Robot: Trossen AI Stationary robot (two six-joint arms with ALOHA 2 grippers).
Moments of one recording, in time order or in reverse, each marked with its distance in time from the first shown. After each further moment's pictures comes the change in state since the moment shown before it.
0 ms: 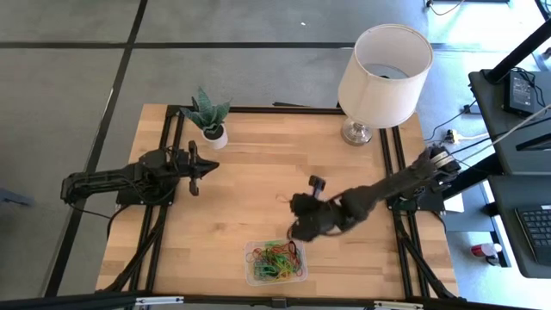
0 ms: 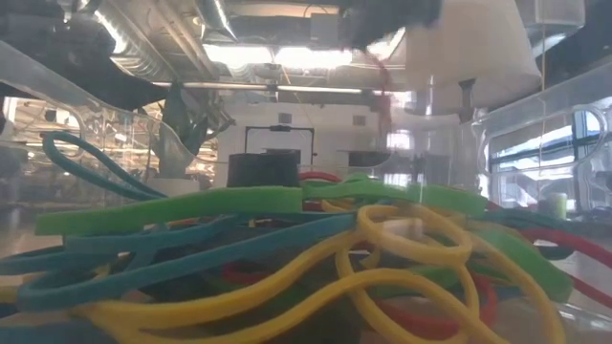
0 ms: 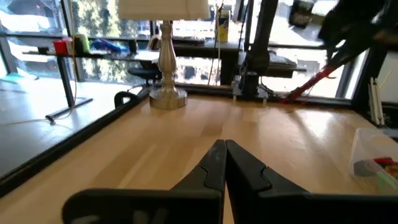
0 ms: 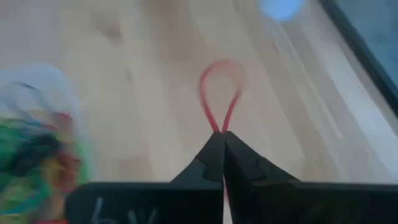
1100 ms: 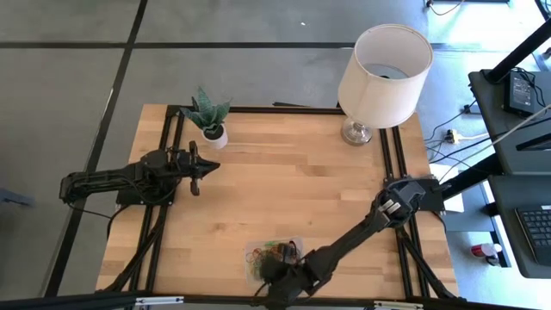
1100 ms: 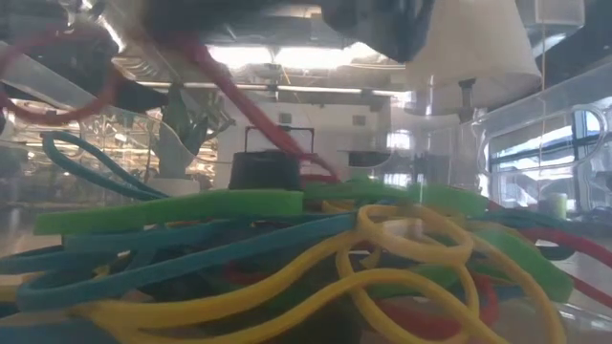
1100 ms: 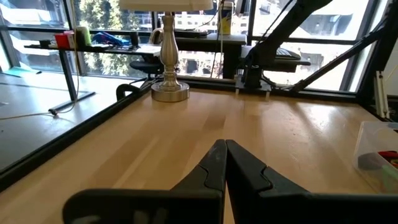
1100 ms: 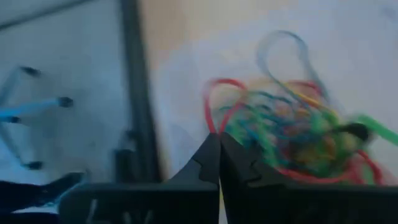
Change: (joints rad) left arm 0.000 0.023 0.000 -0.009 -0.008 0.000; right arm 0.189 0.597 0.518 0.129 -0.290 0.299
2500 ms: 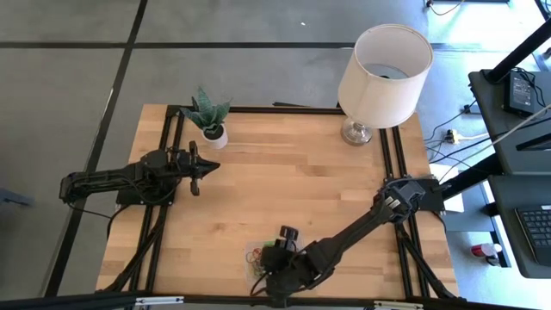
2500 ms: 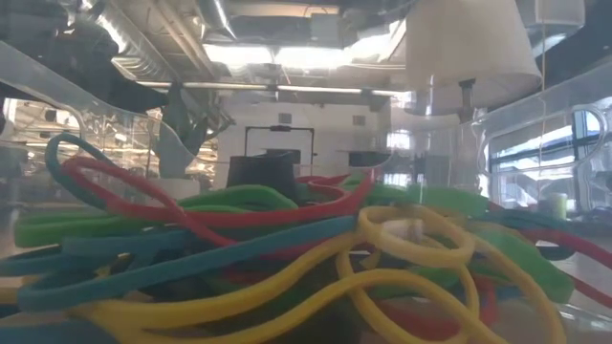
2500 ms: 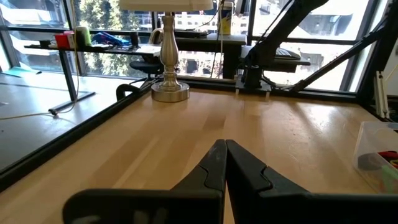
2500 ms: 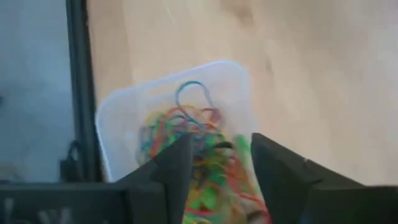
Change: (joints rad) left arm 0.000 0.000 0.000 0.000 0.000 0.000; right arm -0.023 -0.010 0.258 -0.426 0.140 -0.092
